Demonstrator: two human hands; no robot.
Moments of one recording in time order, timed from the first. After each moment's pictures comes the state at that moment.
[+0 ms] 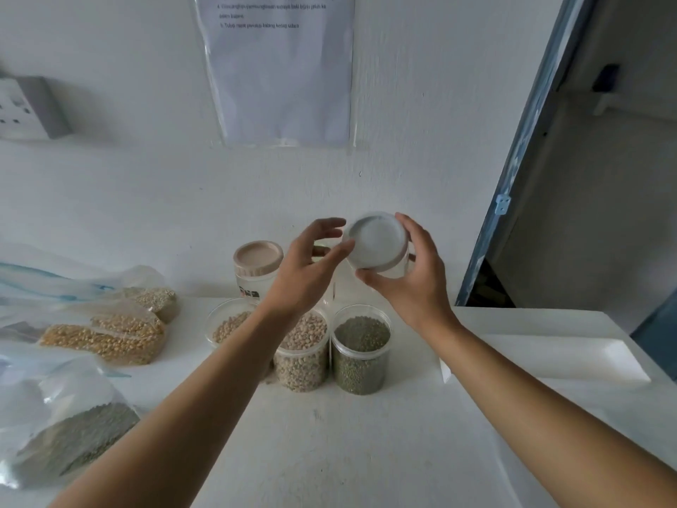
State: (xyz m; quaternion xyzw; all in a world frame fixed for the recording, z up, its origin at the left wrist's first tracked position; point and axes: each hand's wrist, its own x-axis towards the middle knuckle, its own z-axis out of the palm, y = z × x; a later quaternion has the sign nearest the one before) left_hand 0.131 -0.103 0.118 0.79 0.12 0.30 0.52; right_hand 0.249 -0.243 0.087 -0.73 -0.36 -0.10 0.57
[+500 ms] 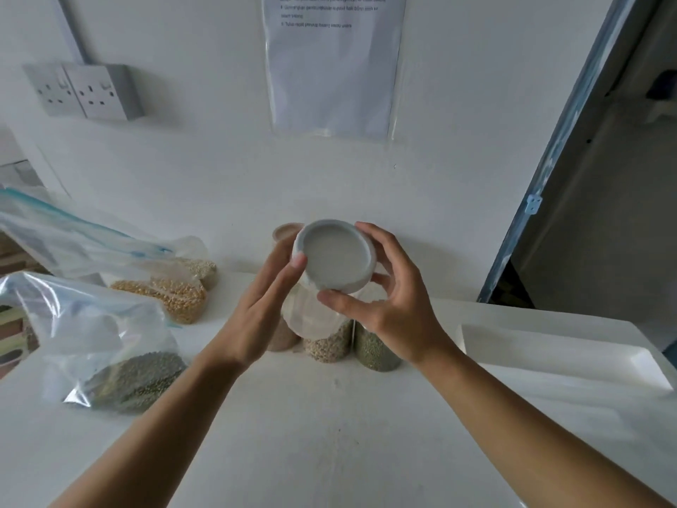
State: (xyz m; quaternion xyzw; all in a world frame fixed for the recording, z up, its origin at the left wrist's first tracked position) left_hand 0.003 -0.119 0.113 0.78 0.05 0.29 0.56; right_hand 0.140 -0.256 0.114 -0.63 -0.48 0.08 0.61
